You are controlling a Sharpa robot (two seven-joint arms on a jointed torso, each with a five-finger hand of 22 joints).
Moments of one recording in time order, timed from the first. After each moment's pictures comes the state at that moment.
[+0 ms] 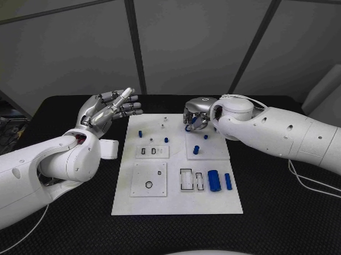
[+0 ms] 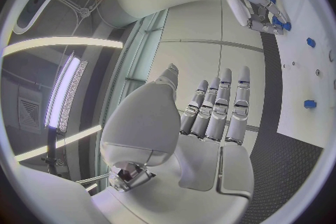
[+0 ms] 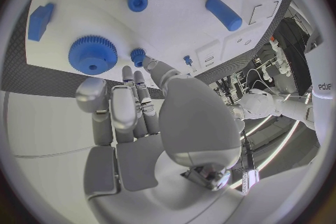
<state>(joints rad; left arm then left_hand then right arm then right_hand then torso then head) 1.12 -0.91 0.09 1.69 -0.03 -0.45 0.50 1.35 -0.03 0.06 0.22 0.12 0.78 0.20 0.12 0.06 0.83 0.21 0.15 0.06 0.97 0.16 0.16 0.09 0.13 0.84 0.27 0.33 0.14 1.23 -0.60 0.08 1.23 -1.72 -0.01 -0.13 1.33 -0.10 0.37 -0.03 0.19 1.03 0.14 0.07 0.07 1.16 0.09 0.08 0.07 1.46 0.01 1.25 1.11 0.12 1.25 0.11 1.28 1.02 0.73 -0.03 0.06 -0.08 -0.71</state>
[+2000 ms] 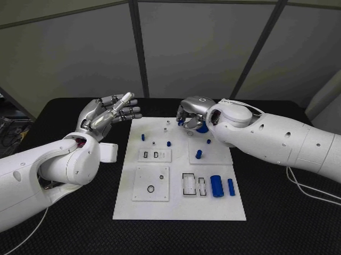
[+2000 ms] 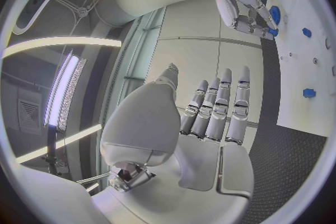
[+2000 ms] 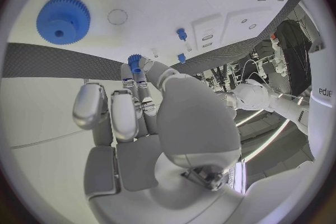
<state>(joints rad) 1.12 -0.93 0.09 1.68 -0.03 -0.45 0.50 1.35 -0.03 0.05 0.22 0.12 0.78 0.20 0.12 0.06 0.83 0.21 0.15 0.06 0.97 0.16 0.16 0.09 0.13 0.84 0.27 0.33 0.14 1.23 -0.57 0.08 1.26 -1.71 -0.20 -0.12 1.40 -0.09 0.45 -0.06 0.17 1.11 0.14 0.10 0.09 1.24 0.08 0.08 0.08 1.47 0.00 1.32 1.17 0.09 1.30 0.10 1.37 1.15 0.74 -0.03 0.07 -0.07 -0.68</state>
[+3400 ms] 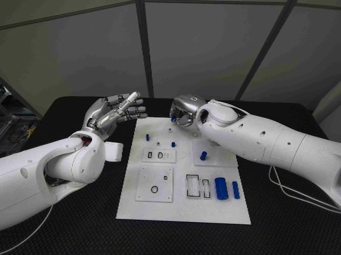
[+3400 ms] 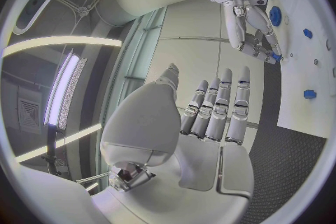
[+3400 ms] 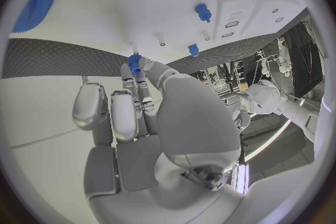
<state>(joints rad) 1.13 -0.93 0.10 1.69 -0.03 -0.45 0.50 1.35 -0.03 0.05 0.21 0.12 0.78 0.20 0.12 0.06 0.83 0.21 0.15 0.06 0.98 0.16 0.15 0.09 0.13 0.84 0.27 0.33 0.14 1.23 -0.39 0.08 1.03 -1.72 -0.27 -0.09 1.40 -0.09 0.45 -0.07 0.17 1.11 0.14 0.10 0.09 1.24 0.08 0.07 0.08 1.47 0.00 1.33 1.18 0.09 1.30 0.10 1.37 1.16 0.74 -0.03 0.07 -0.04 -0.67</state>
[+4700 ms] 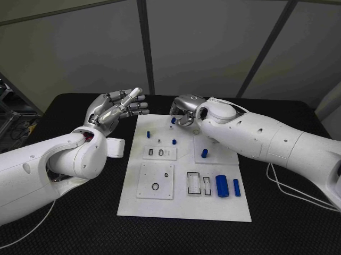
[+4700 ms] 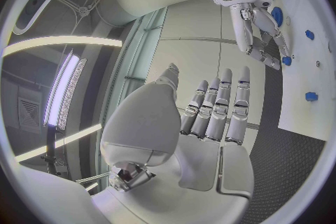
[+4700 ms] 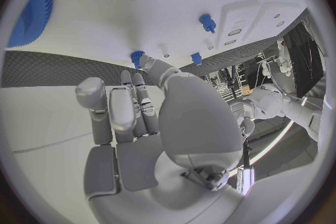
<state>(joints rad) 1.13 -0.92 0.10 1.69 -0.03 -0.45 0.50 1.35 -0.03 0.05 0.21 0.12 0.78 0.20 0.12 0.06 0.83 0.21 0.15 0.06 0.98 0.16 0.15 0.09 0.13 0.84 0.27 0.33 0.13 1.23 -0.36 0.08 0.98 -1.72 -0.21 -0.08 1.36 -0.14 0.43 -0.06 0.16 0.94 0.15 0.06 0.07 0.98 0.13 0.07 0.06 1.46 0.03 1.25 1.04 0.11 1.14 0.14 1.27 0.95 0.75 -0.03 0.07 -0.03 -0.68</state>
